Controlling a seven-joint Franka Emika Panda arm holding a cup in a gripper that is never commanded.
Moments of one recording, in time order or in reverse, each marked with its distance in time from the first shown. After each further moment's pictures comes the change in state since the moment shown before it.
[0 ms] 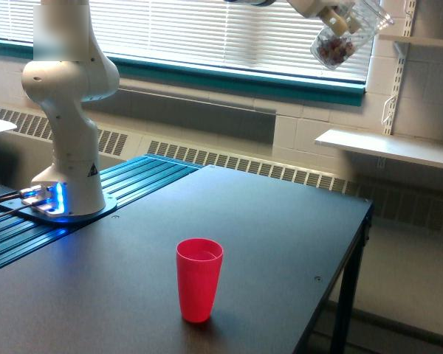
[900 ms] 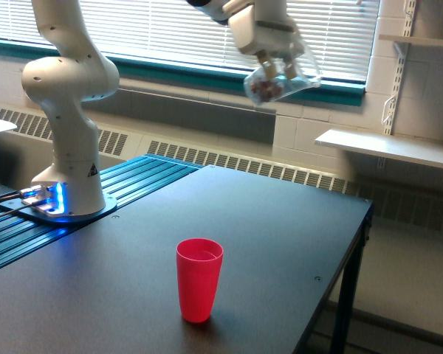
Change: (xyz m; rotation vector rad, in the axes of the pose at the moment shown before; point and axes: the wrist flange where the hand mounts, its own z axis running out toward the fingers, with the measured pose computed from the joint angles) arm -0.075 0.084 -0.019 -0.362 -0.116 0.009
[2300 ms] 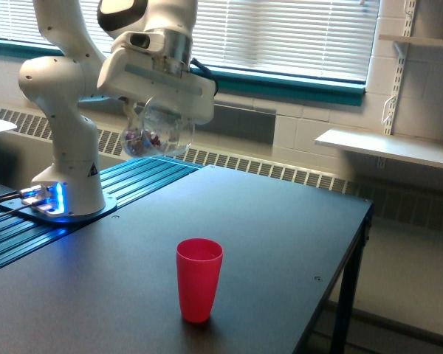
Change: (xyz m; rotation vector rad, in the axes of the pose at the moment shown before) arm 0.065 0.204 0.067 -0.387 0.188 0.280
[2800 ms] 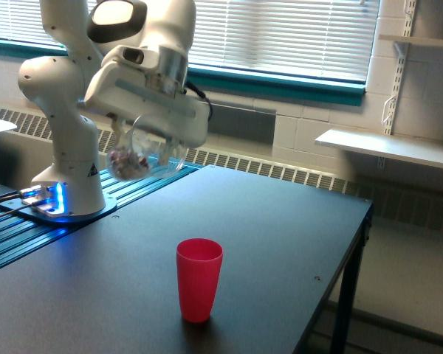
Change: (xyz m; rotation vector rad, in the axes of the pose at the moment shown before) arm 0.029 -0.004 0.051 -0.031 0.110 -0.040
